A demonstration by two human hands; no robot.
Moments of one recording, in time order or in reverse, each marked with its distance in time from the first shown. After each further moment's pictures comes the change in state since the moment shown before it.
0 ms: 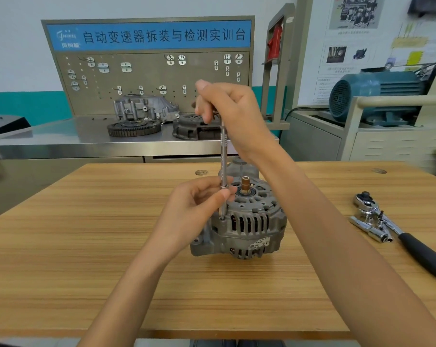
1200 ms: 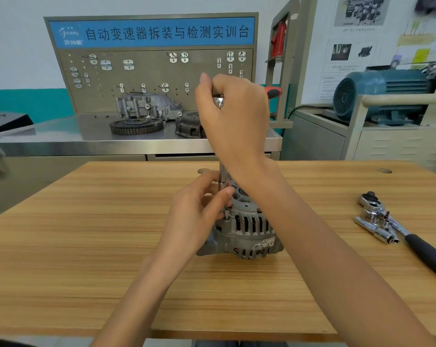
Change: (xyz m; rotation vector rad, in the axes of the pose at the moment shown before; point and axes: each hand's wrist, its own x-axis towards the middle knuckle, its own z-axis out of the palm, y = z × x) left_hand -0.001 -0.012 0.006 0.110 0.124 0.113; right_hand -0.008 -0.005 0.029 -0.628 0.477 -0.232
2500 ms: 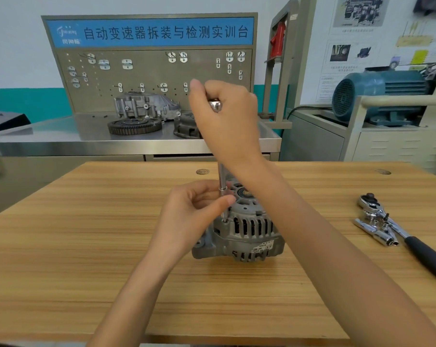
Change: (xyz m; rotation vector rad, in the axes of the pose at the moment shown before) left_hand 0.000 0.013 -0.005 -0.148 -0.001 -0.196; right_hand 0.000 0.004 -0.001 0.228 -0.123 0.051
